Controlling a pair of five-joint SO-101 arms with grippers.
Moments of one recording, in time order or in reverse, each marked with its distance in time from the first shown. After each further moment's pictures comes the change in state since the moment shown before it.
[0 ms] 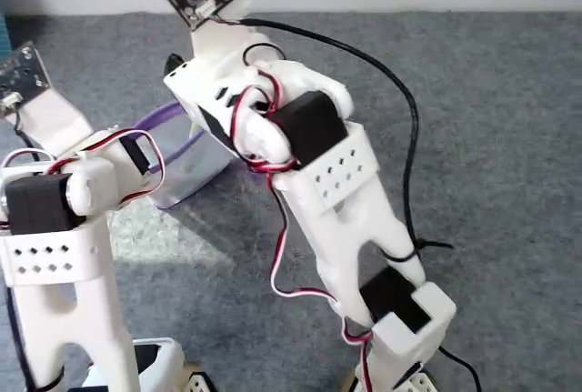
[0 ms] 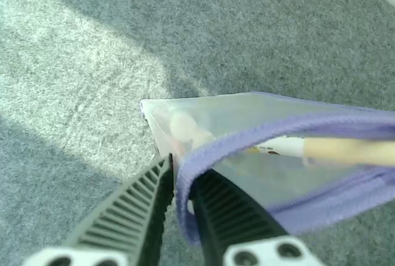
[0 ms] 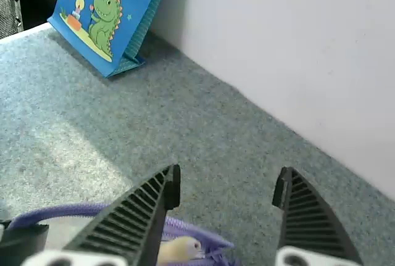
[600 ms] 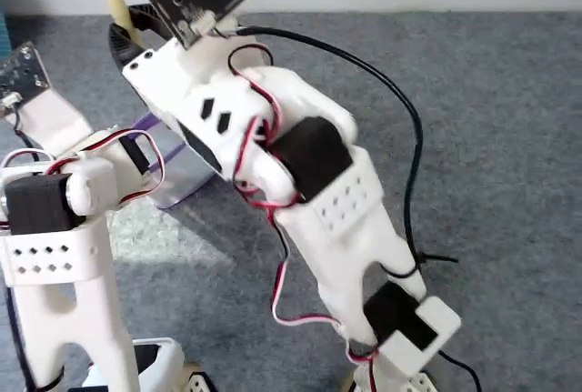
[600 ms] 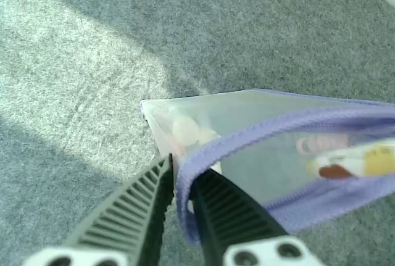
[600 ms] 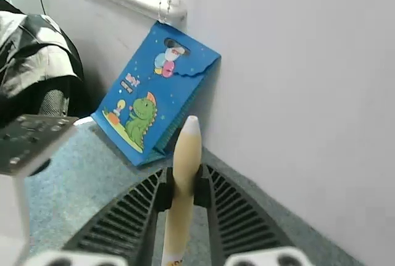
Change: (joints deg) left arm 0.0 0.0 0.0 0.0 0.0; right arm -5.0 -1.3 0.0 -14.2 -0.8
